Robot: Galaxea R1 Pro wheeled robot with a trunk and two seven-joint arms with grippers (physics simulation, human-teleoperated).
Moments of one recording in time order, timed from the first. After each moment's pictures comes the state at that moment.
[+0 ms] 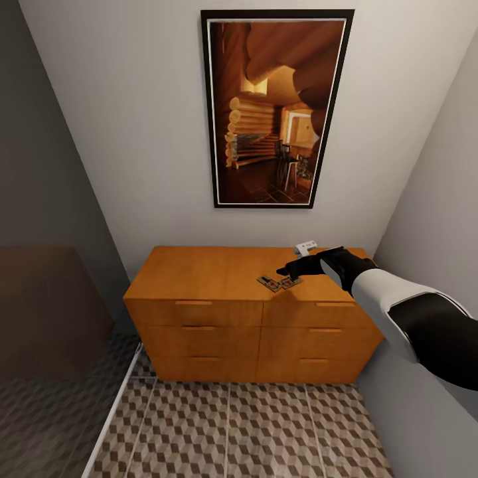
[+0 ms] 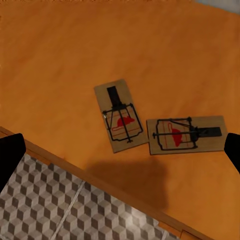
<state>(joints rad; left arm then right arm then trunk) -0.18 0.09 -0.53 0.08 0.43 -0.24 0.09 -1.42 -0.03 0.47 -0.05 -0.17 0.32 0.47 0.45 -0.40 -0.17</state>
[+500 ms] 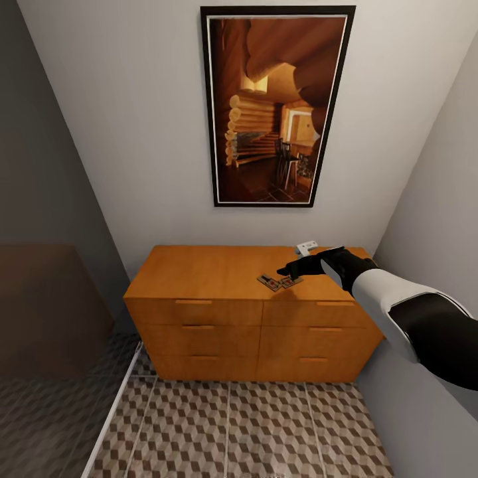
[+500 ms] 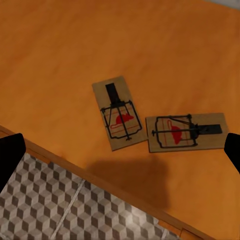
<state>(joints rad) -0.18 0.09 -0.53 0.08 0.43 -0.24 0.09 -1.42 -0.04 0.47 -0.05 -0.17 0.32 0.48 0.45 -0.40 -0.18</state>
